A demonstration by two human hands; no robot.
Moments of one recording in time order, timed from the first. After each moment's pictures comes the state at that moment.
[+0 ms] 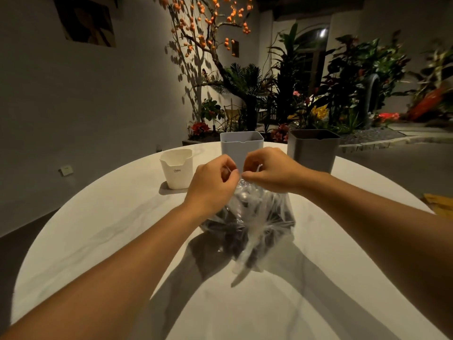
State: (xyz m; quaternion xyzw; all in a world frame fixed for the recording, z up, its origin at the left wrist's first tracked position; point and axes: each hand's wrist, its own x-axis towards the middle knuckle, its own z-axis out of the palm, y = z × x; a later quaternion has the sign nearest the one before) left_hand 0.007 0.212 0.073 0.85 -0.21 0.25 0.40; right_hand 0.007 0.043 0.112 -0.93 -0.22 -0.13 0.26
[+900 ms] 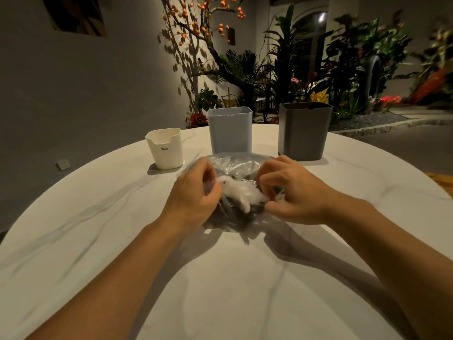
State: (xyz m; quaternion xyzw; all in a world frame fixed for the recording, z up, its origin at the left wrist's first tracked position) left_hand -0.030 0.222 0.005 0.86 -0.24 0.25 0.38; right_hand -0.057 -0.012 0.026 -0.92 -0.29 -0.17 0.17
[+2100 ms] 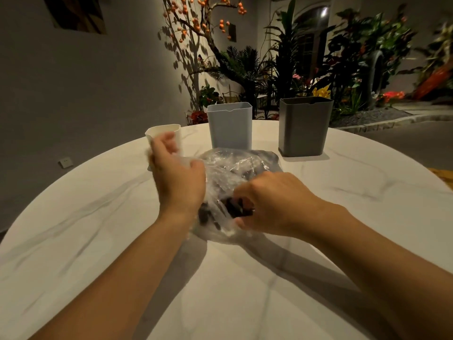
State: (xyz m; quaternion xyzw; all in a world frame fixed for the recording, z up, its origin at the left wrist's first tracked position) left_hand -0.052 0.204 0.037 0.74 -0.04 0.39 0.55; right_hand -0.085 0.036 0.030 -0.94 -0.28 -0.17 0.04
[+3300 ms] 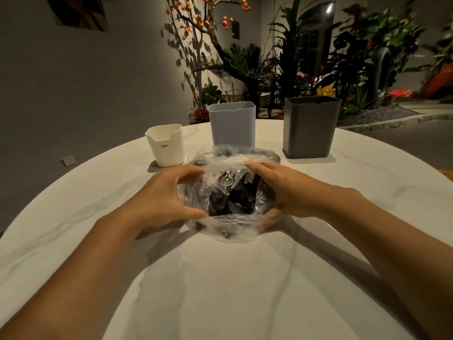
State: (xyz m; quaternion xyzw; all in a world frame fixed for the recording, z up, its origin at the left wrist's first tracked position) left_hand -0.017 0.277 0.019 0.91 -0.25 0.08 0.33; right_hand -0.024 -0.008 0.023 -0.95 -0.27 -0.08 0.11
